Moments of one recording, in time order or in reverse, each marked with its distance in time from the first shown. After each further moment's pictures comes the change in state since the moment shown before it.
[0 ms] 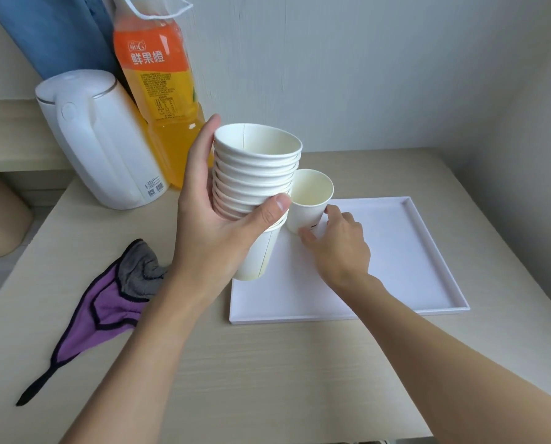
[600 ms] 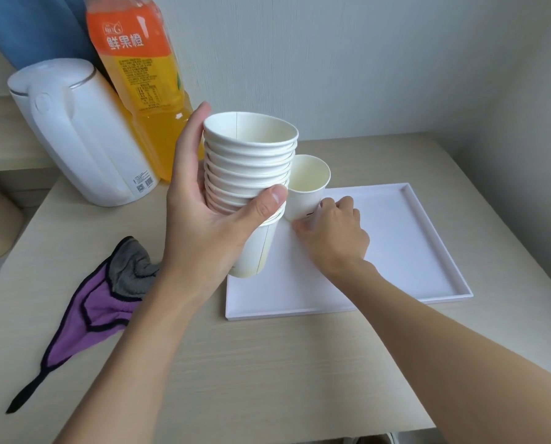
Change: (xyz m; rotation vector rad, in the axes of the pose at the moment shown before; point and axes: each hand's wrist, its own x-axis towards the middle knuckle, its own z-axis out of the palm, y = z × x) left_hand -0.001 -0.001 0.004 -0.029 -0.030 0.002; right_hand 0.009 -0.001 0.009 -0.161 0.009 0.056
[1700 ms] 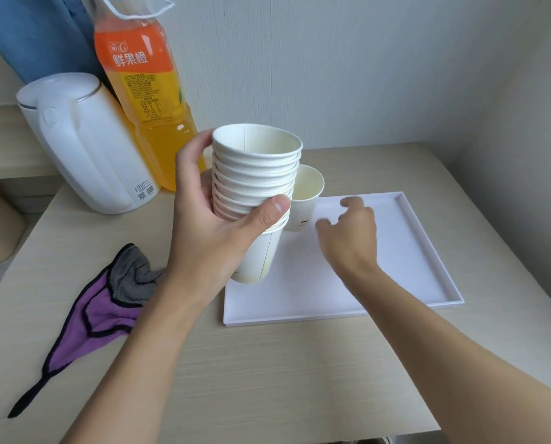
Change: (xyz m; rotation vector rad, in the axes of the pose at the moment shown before) left_hand 0.001 0.007 0.007 -0.055 0.016 -0.062; right_hand -0.015 0.004 -0.039 0.486 0.054 0.103
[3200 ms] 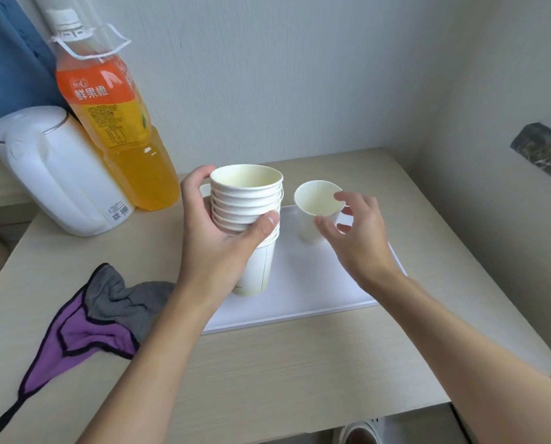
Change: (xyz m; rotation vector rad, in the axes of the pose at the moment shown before) left_hand -0.008 -0.004 0.045 0.136 0.035 -0.105; right_hand 0.010 0.042 -0.061 0.182 0.015 -0.242
